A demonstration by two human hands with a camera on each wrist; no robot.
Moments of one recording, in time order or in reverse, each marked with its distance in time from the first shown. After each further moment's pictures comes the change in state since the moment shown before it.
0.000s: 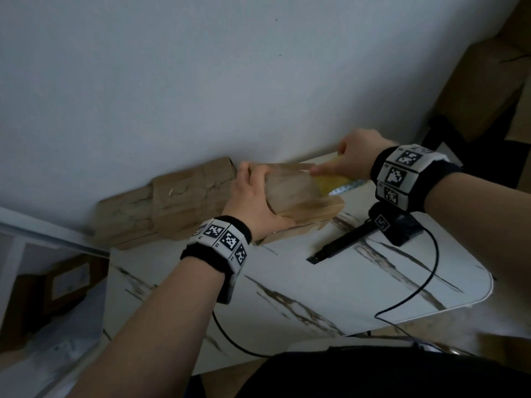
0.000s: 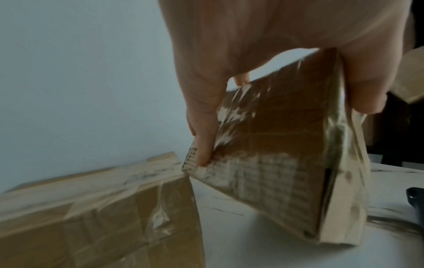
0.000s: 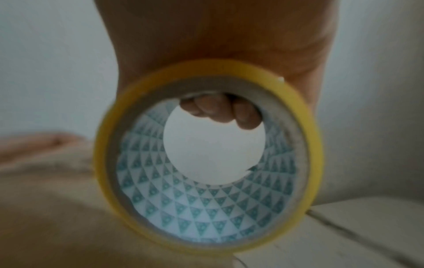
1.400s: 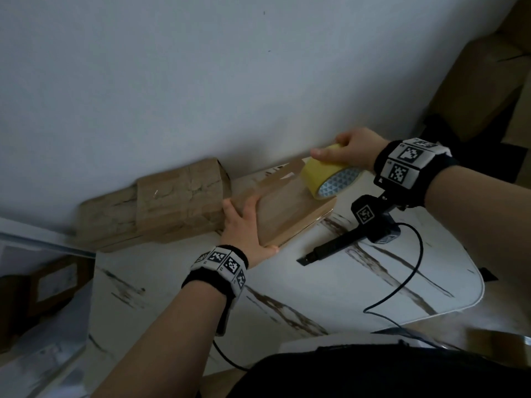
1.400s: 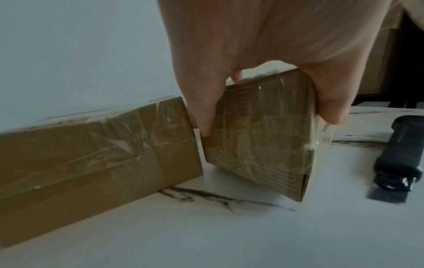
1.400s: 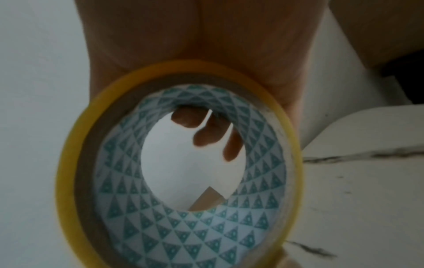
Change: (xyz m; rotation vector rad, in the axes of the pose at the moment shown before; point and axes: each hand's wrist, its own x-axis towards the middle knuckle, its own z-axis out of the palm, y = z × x) left_hand -0.013 -0.017 0.044 0.034 -0.219 -0.255; right_hand 0.032 0.026 0.004 0.373 -0.106 0.033
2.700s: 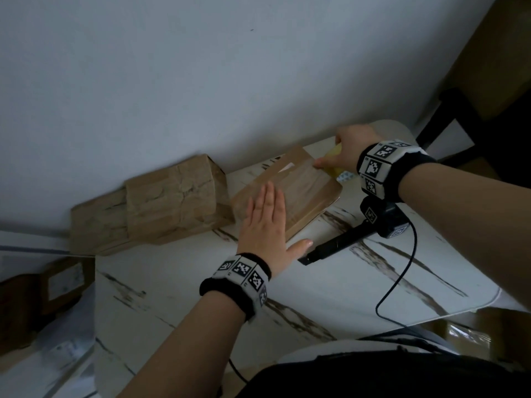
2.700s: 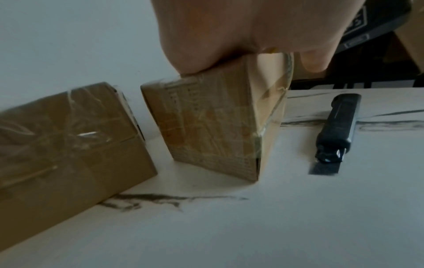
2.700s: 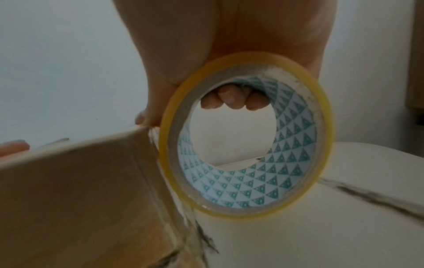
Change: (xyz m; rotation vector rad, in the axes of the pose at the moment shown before) left_hand 0.012 0.033 0.022 0.434 -0.076 0.221; right_hand 0.053 0.029 0.022 -0.491 0.074 -0.059
